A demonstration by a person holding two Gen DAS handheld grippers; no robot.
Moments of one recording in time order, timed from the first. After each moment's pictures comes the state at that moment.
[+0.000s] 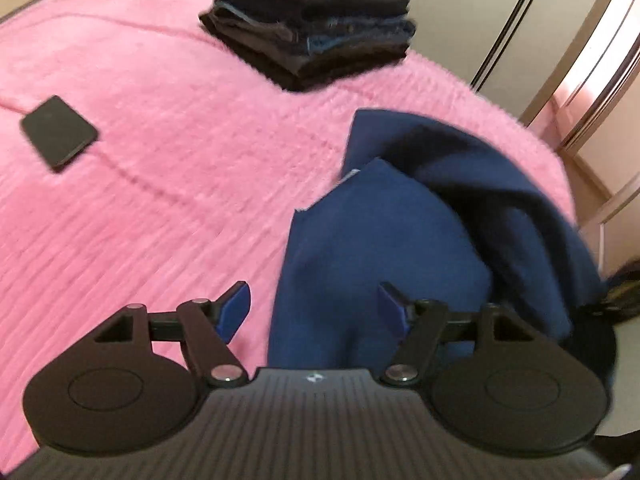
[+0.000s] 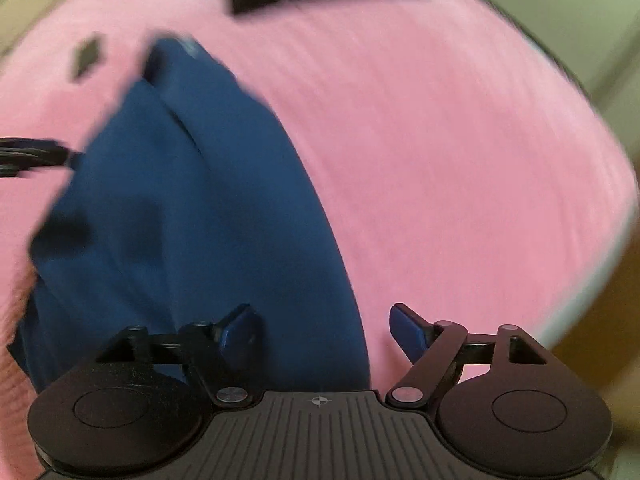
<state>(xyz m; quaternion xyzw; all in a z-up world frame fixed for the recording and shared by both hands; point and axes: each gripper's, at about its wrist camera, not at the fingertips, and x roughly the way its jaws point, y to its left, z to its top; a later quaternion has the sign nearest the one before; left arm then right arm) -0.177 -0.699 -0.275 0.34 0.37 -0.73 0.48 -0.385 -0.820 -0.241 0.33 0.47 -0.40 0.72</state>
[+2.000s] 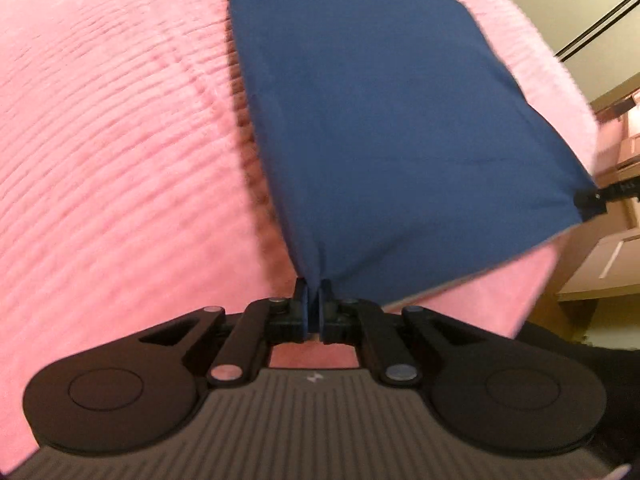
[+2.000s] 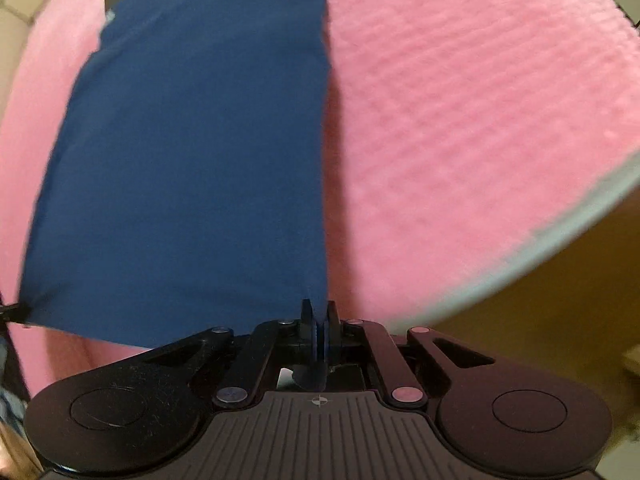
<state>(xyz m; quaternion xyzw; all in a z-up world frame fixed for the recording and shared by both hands) -0.099 -0.392 -0.233 0.34 0.53 -0.58 0.52 -0.488 -0.745 -0.247 0.45 0.56 -0.31 0.62</state>
